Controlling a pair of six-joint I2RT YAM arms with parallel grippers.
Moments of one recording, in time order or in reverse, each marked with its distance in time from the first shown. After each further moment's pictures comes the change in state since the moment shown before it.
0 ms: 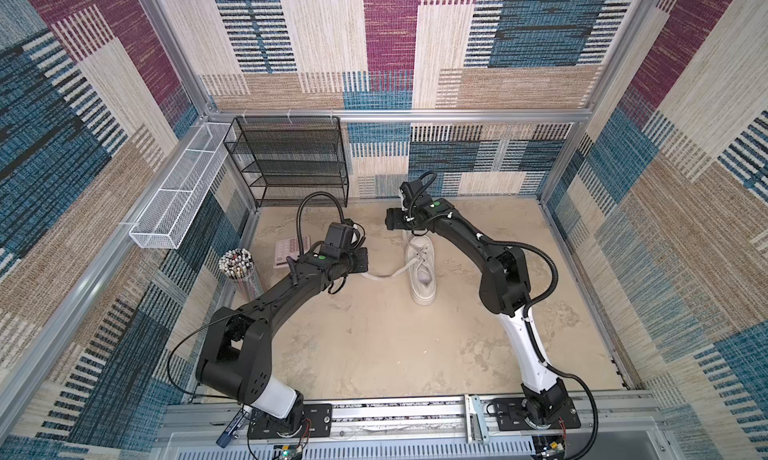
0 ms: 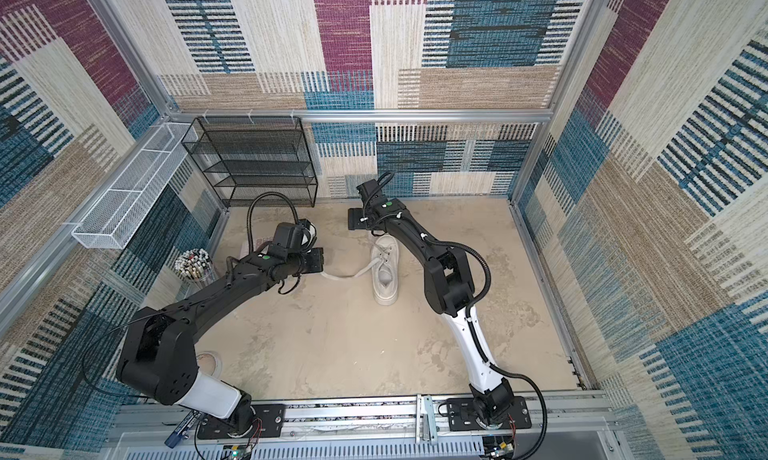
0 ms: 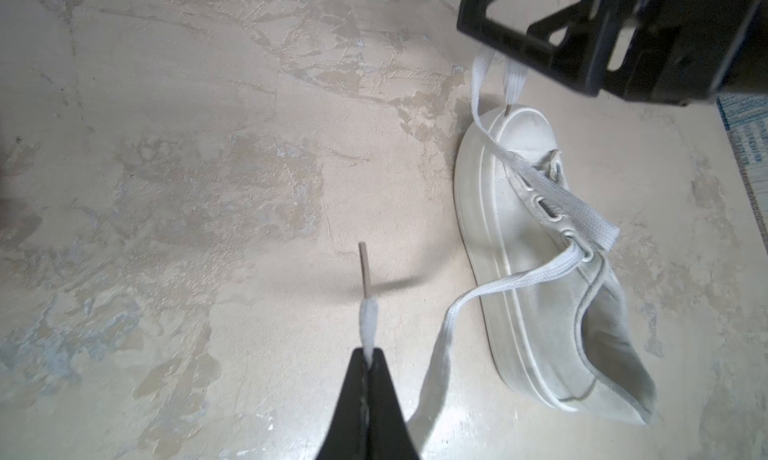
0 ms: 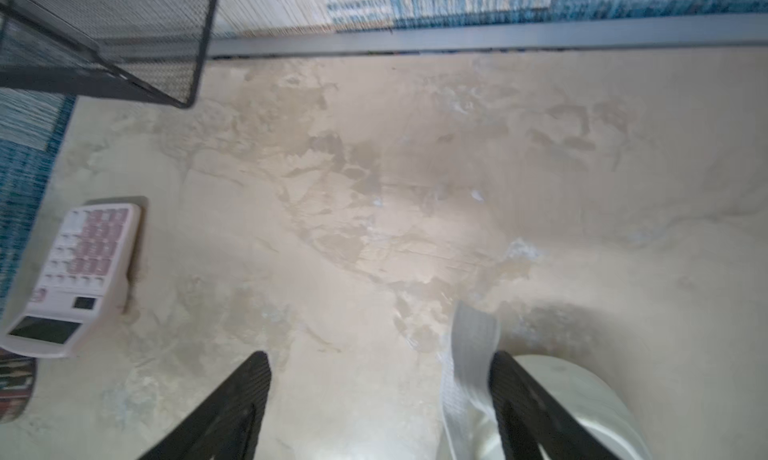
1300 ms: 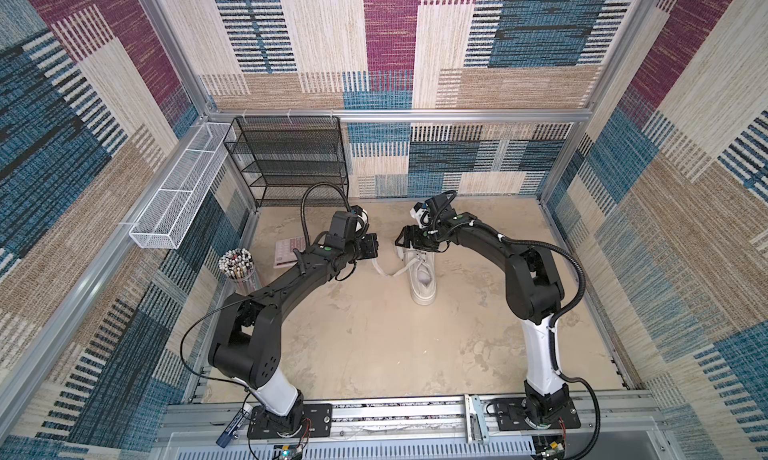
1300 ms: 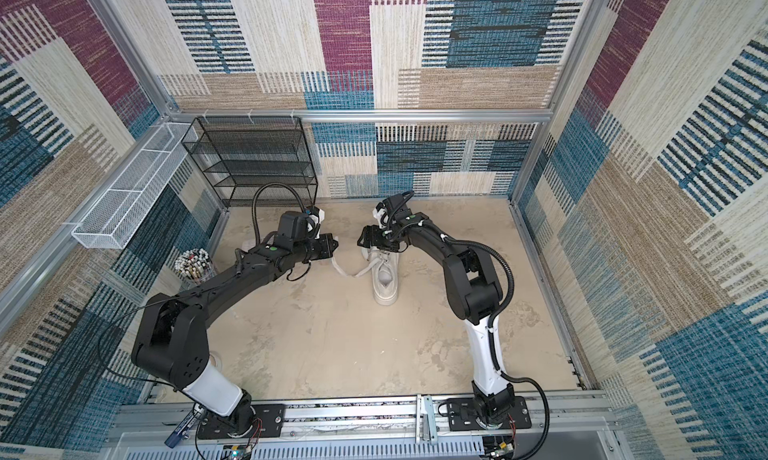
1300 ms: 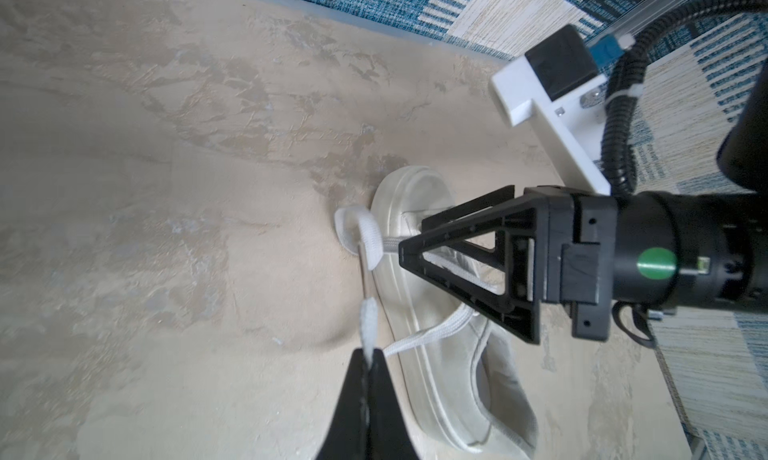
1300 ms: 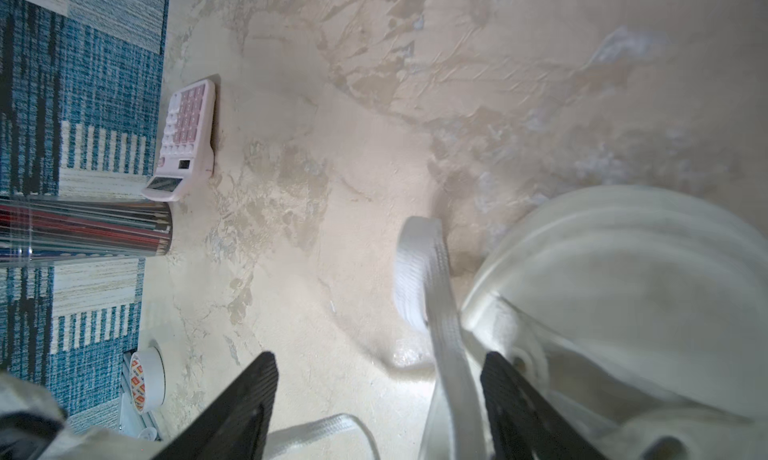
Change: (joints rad) left arm -0.002 0.115 0.116 0.146 0.166 -0.061; right arm -0.095 -0.255 -0.521 0.202 -0.430 0.025
